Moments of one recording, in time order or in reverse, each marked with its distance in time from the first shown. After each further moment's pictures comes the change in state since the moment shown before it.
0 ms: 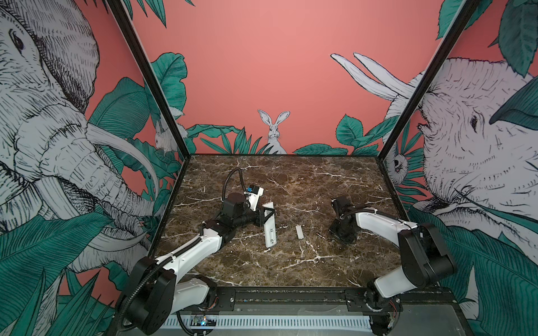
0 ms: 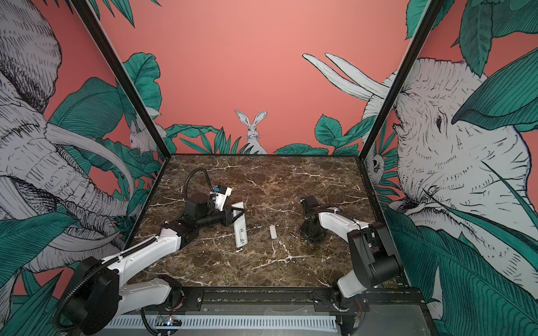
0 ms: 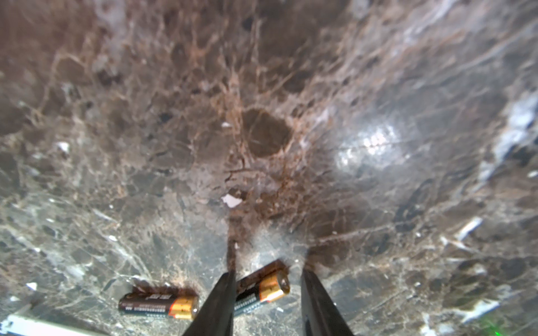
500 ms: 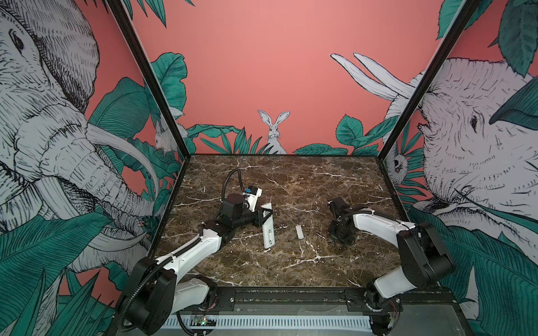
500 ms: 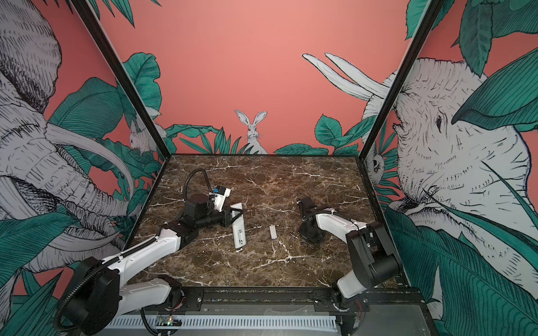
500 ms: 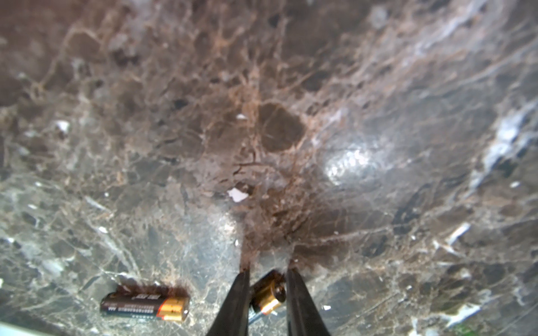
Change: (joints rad) left arm 0.016 -0.003 -0.013 -0.024 -0.015 0.001; right arm 0.047 0.000 -0.005 0.007 0.053 -0.048
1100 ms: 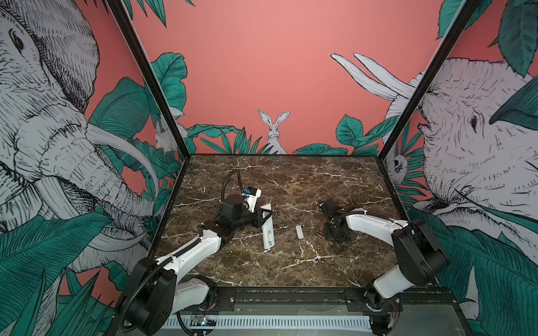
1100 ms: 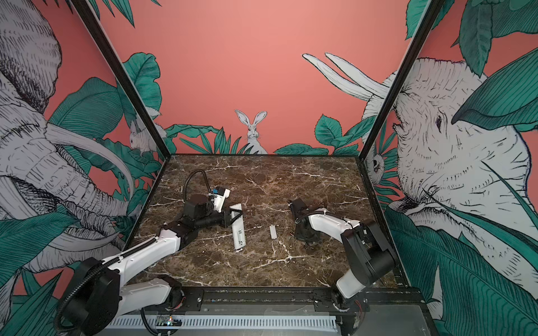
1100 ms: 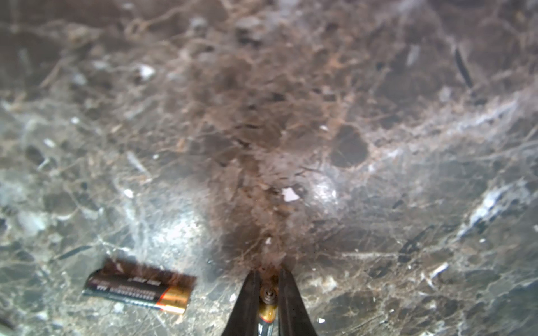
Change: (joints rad) left arm 0.003 0.009 -0.021 0.032 0.021 -0.026; right arm 0.113 0.042 0.035 -0.007 0.129 -0.253
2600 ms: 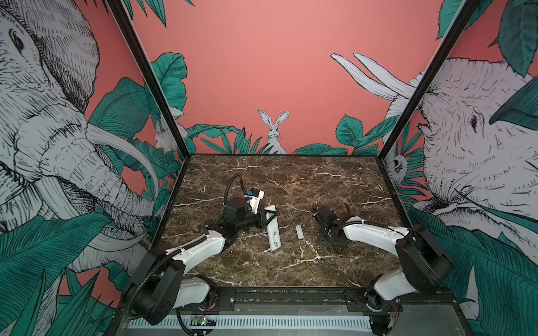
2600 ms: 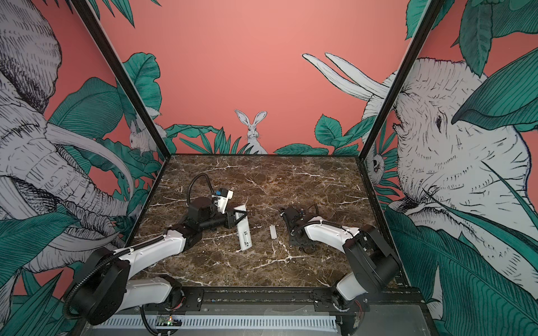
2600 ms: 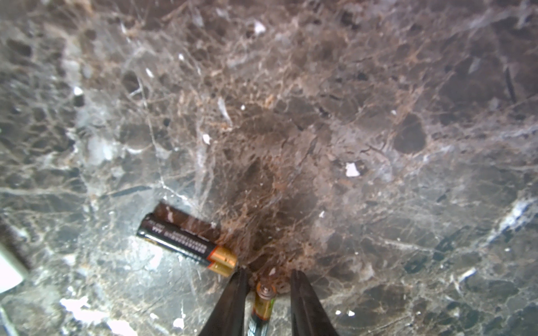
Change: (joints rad) left arm -0.040 0.064 -0.045 0.178 0.022 -0.102; right arm 0.135 -0.059 -0.074 0.081 0.053 0.001
